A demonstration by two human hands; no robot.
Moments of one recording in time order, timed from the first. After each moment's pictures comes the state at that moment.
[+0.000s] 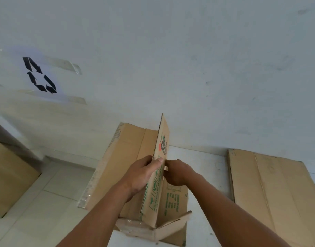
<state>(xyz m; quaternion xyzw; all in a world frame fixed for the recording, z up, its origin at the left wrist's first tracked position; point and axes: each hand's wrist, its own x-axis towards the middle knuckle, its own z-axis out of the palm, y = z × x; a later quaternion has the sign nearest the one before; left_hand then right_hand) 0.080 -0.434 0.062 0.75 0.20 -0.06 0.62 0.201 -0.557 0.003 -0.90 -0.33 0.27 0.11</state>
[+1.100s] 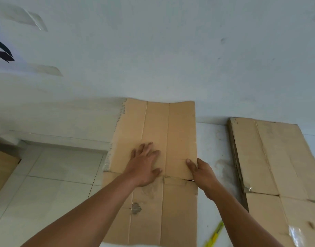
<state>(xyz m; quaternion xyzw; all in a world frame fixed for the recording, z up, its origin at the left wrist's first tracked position) 0.101 -0.377 -0.075 0.97 0.01 -0.18 0.16 0.147 -0.606 -0.076 -0.81 0.10 0.27 0.51</state>
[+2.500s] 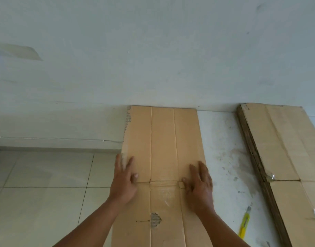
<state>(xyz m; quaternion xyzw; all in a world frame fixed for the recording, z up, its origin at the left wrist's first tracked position) 0.049 -0.279 -0.193 0.91 0.17 -0.09 0.36 0.074 -0.543 -0.201 -0.97 0.04 0.07 0.21</state>
